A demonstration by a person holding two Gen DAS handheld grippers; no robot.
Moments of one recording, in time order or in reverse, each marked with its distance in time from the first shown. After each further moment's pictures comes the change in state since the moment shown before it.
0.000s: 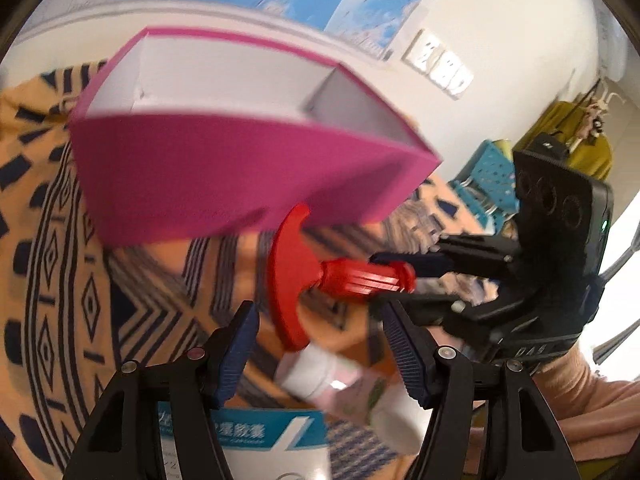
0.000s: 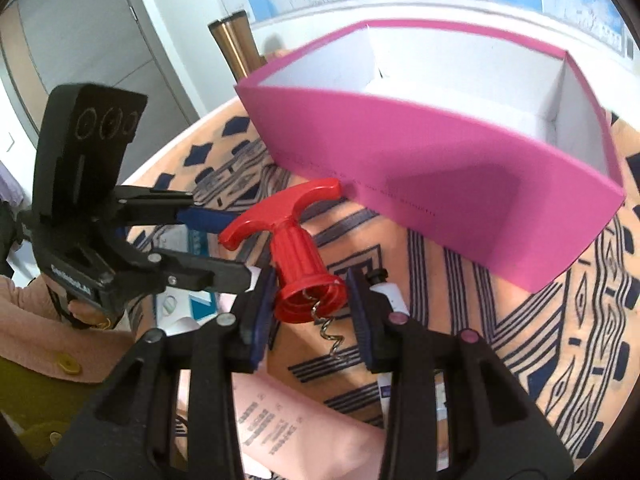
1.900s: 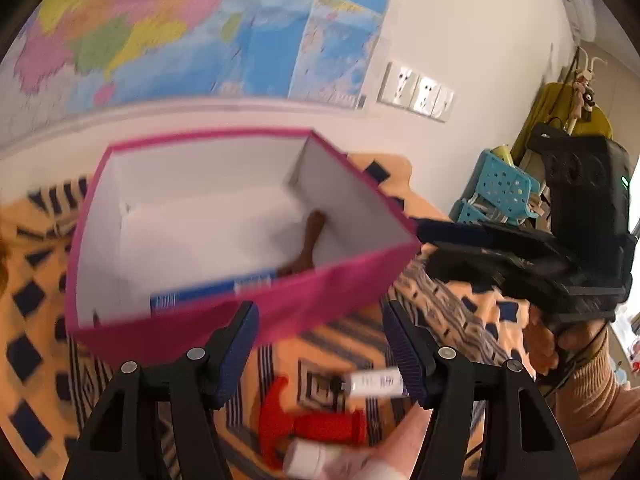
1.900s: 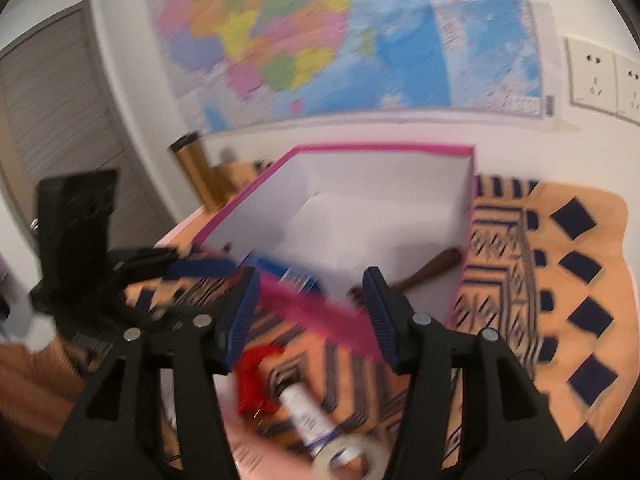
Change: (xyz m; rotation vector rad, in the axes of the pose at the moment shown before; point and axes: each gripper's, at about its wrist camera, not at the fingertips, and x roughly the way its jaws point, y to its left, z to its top) left arm 0.000 -0.033 0.062 0.152 -0.093 0.098; right arm -0.087 -0.033 0.043 0.103 -0.260 -0.094
